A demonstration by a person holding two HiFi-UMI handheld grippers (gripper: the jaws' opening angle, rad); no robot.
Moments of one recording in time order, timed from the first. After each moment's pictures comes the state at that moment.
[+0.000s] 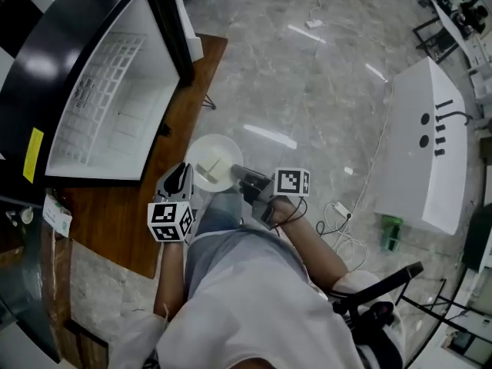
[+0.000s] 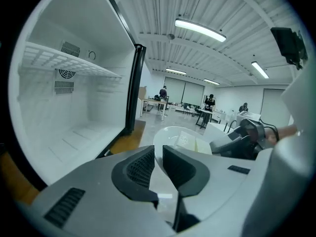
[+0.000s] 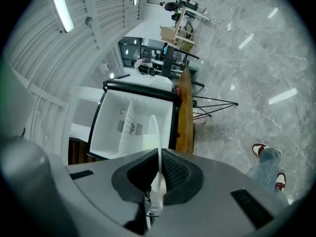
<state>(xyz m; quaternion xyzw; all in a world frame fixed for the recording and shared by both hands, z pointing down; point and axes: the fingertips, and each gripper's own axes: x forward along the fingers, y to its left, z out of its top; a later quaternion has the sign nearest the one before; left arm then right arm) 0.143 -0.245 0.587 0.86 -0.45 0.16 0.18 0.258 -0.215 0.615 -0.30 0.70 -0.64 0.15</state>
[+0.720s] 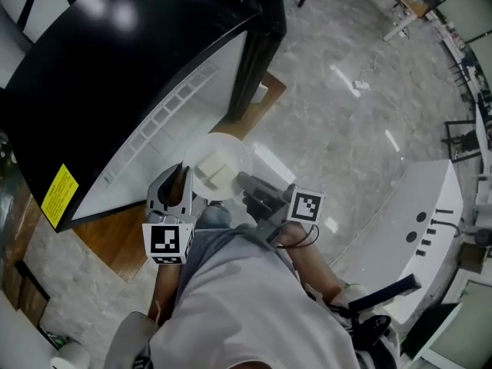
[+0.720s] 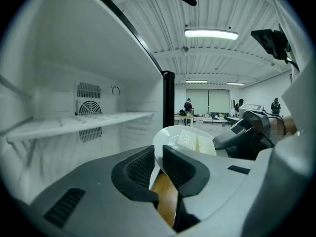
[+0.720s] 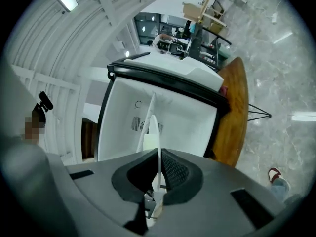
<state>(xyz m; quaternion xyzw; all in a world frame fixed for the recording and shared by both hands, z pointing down) -0.003 -0.481 0.476 0.78 -0.61 0.10 0.10 0.114 -0.491 0.501 -0.18 0.78 -0.60 0.08</state>
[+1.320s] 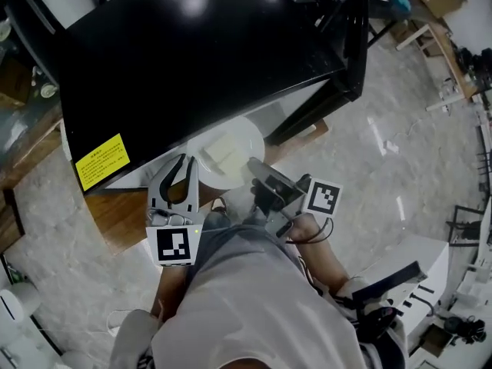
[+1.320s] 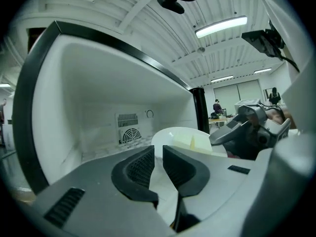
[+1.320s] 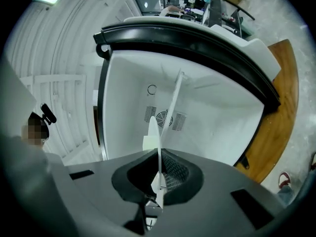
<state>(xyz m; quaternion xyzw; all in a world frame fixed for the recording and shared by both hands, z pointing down) -0.099 -0.489 0.385 0.65 -0.76 0.07 0.02 0.000 -0.553 0.421 -0.03 0.81 -0.59 0.01</state>
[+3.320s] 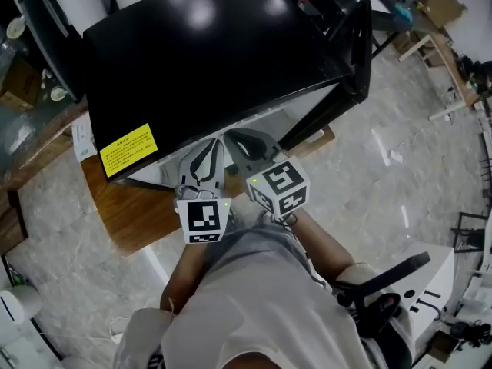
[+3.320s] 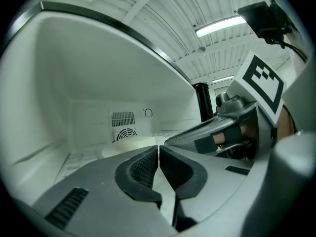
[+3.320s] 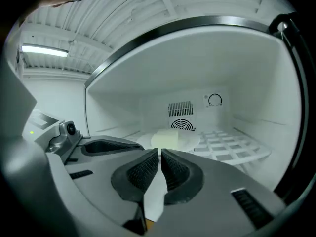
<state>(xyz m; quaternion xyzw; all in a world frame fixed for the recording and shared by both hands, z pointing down) -0.103 -0.514 0.395 0.65 -0.76 0.09 0.01 -0.099 -0.536 0.398 -0.09 0.98 -0.06 -0.14</state>
